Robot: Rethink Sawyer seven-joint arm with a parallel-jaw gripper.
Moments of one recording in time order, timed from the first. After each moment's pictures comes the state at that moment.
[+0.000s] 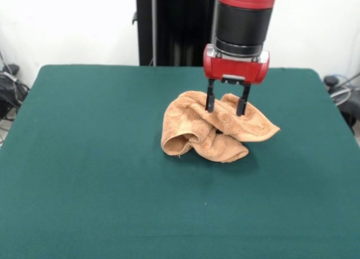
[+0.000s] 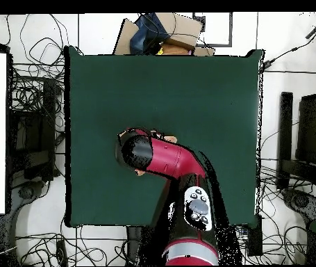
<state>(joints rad) -0.10 -0.65 -0.07 1.78 0.16 0.30 1.57</state>
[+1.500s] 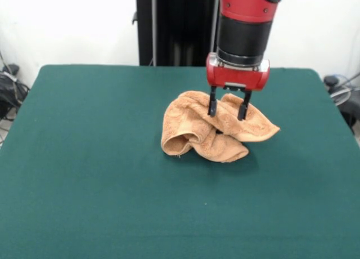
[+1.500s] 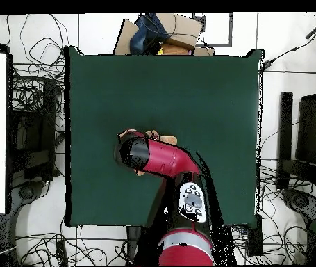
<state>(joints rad) -0.08 -0.59 -0.08 1.78 0.16 0.30 1.57</state>
